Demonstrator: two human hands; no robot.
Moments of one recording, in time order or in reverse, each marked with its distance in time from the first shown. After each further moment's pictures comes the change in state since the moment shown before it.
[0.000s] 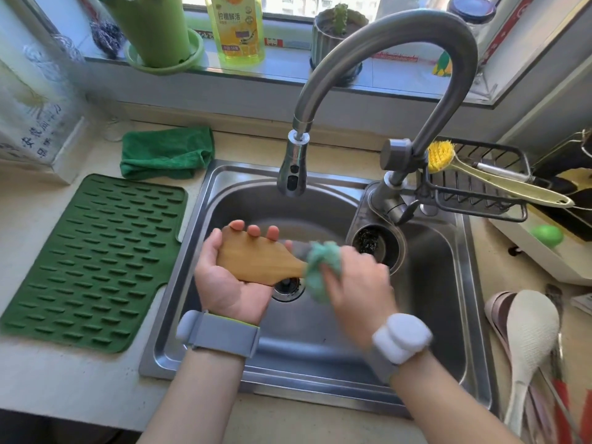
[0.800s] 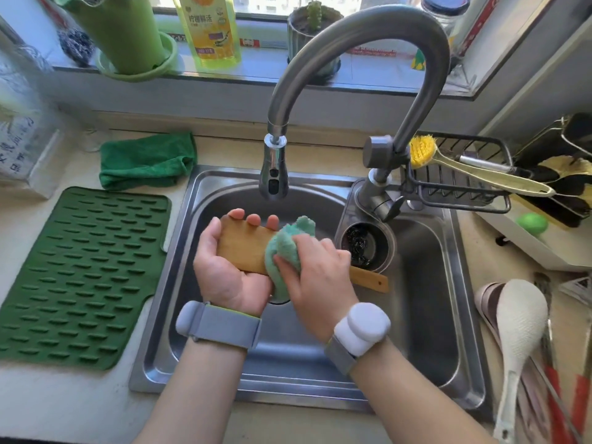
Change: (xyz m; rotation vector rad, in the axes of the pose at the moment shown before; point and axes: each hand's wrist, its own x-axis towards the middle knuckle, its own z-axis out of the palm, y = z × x) left_hand 0.015 -0.012 0.023 0.020 -0.017 0.002; right_hand 0.018 -0.037 0.001 0.173 0.085 -0.041
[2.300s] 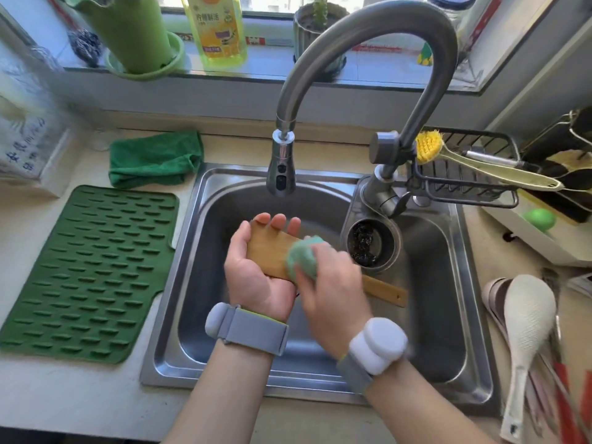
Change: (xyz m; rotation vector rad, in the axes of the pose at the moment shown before) left_hand -0.012 -0.015 0.002 -0.022 -0.025 -0.054; right_hand -0.023 -0.005 -0.010 0.085 0.001 0.124
